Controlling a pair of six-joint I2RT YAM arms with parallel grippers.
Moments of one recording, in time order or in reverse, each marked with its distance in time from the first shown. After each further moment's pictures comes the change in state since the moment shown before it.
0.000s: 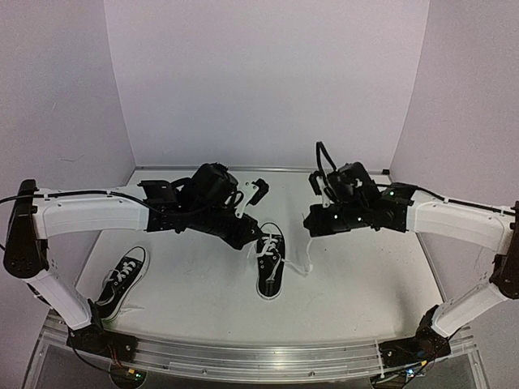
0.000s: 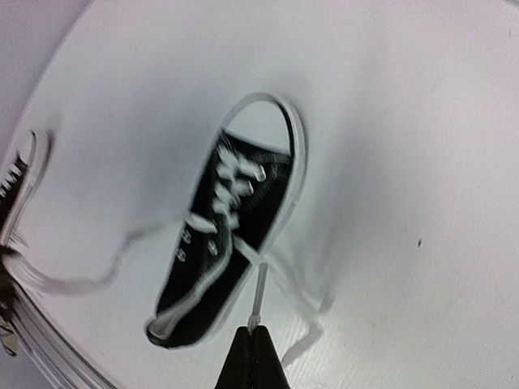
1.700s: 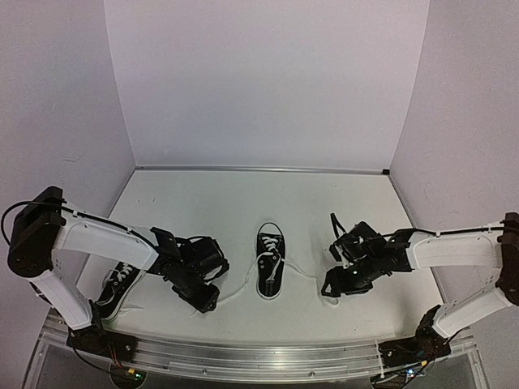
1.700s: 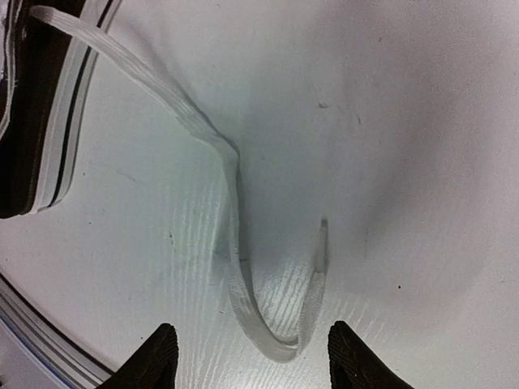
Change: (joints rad) left arm -0.051 0.045 -0.395 -0.186 -0.046 -0.201; right arm -0.034 -0.081 -0.478 -0.016 -0.182 0.113
